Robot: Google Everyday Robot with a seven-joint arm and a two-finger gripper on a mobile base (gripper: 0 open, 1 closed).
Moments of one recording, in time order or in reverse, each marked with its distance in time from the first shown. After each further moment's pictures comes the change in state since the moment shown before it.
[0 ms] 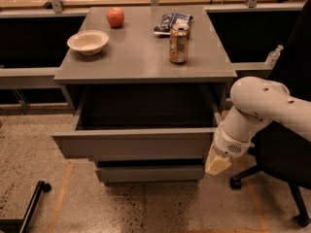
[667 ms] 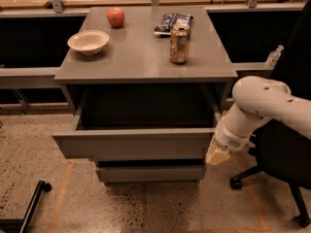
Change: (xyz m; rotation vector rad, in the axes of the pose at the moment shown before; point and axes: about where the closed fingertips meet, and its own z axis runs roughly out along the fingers) arm 0.004 -0.035 0.002 0.085 -0.015 0.006
